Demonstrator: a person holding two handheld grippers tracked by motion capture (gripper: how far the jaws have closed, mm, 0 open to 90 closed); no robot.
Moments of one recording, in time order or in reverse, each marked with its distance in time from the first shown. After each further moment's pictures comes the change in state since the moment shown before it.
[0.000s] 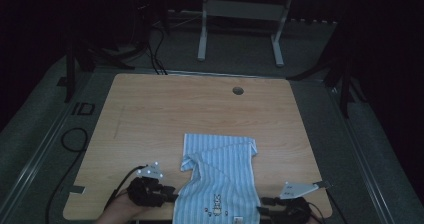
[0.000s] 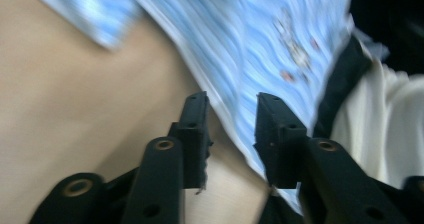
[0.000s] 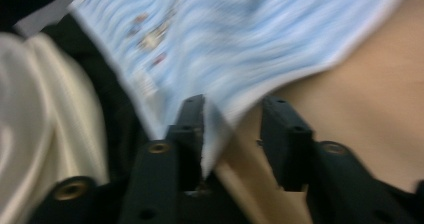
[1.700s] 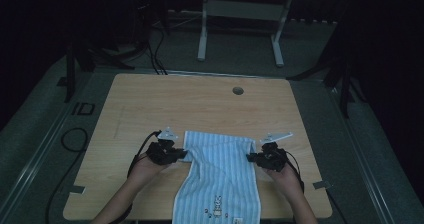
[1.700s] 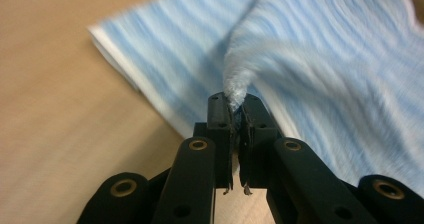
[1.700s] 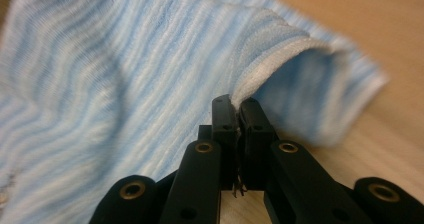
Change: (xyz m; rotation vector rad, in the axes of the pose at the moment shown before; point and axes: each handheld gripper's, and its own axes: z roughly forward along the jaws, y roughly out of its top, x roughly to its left) left arm 0.052 0.070 0.030 -0.110 0.219 0.010; right arm -0.075 0.099 0.058 0.019 -0.116 0.086
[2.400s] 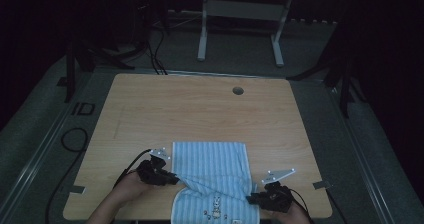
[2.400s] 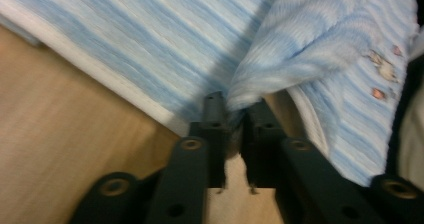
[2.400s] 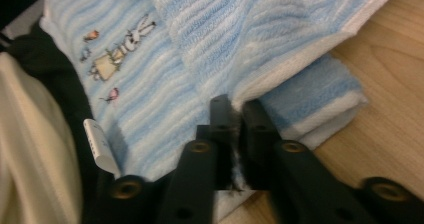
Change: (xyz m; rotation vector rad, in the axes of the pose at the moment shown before) left arm -0.005 -0.054 0.003 0.243 -0.266 0.007; right arm 0.055 -0.082 -0.014 0.123 0.170 0.000
